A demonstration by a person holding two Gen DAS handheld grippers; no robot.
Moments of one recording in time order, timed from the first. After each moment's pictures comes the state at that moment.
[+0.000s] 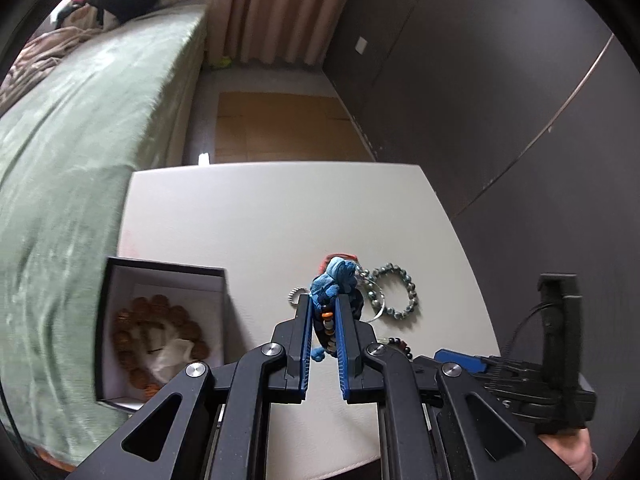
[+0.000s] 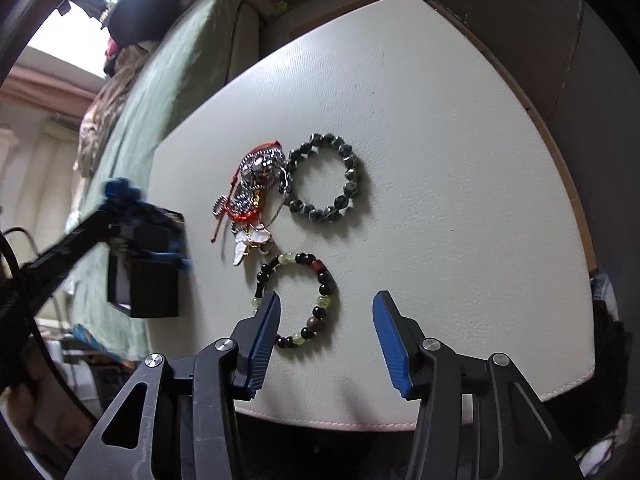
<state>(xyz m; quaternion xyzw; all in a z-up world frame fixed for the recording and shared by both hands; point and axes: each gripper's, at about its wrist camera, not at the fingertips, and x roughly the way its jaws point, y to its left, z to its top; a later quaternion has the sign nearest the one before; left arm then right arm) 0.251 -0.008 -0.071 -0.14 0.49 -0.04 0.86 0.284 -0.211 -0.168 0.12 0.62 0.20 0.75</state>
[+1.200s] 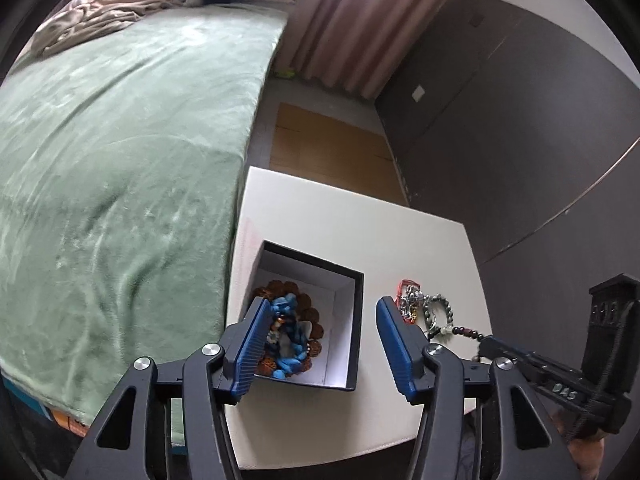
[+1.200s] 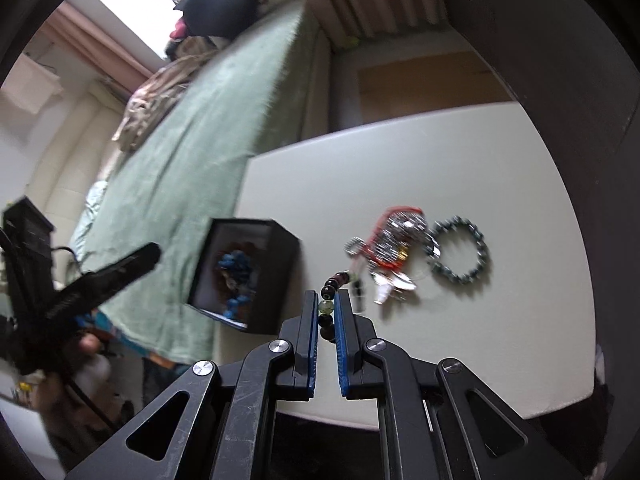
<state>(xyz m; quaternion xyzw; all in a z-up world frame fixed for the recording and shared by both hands) 0.191 0.106 -0.052 -0.24 0.45 0.02 0.86 0.254 -0.132 -0.058 0.07 0.53 0.29 0.80</state>
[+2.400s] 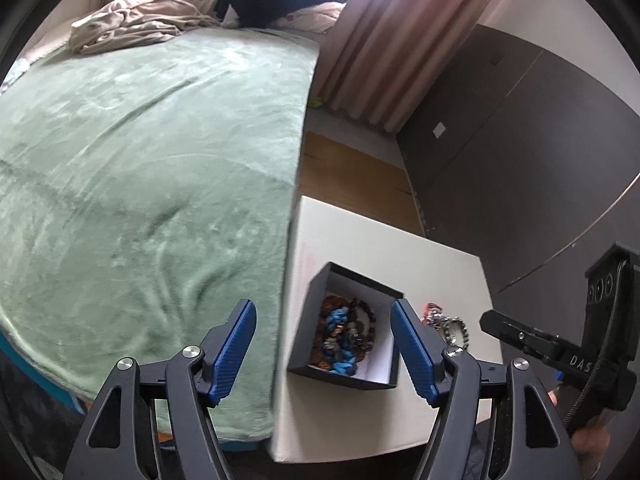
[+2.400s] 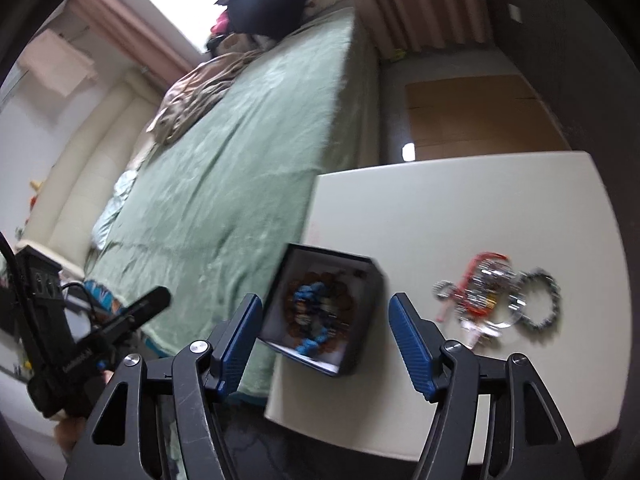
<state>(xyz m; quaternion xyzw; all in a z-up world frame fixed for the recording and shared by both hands) 0.148 0.145 -0.036 -0.25 0.41 0.07 0.87 0.257 -0.082 -0.045 0.06 0.50 0.31 0.81</state>
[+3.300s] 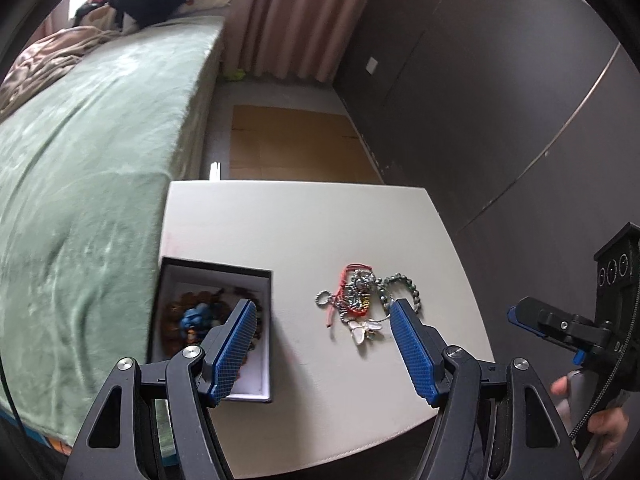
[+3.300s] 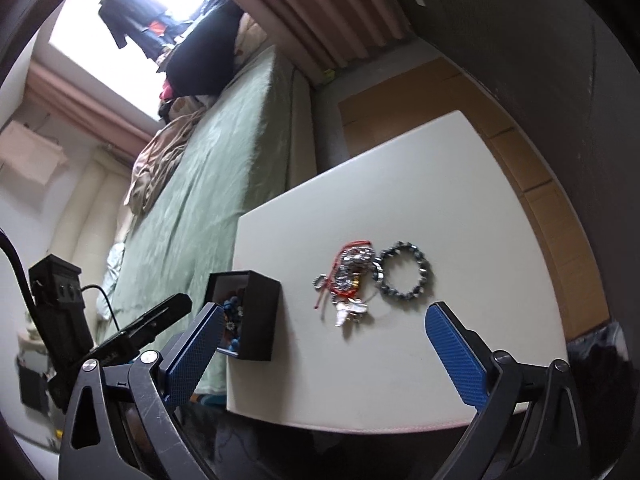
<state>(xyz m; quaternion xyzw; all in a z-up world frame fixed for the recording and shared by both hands) 0.227 0.015 -0.046 -0.15 0.47 -0.03 0.87 0.272 -0.231 -0.062 0.18 0.51 0.25 0.80</state>
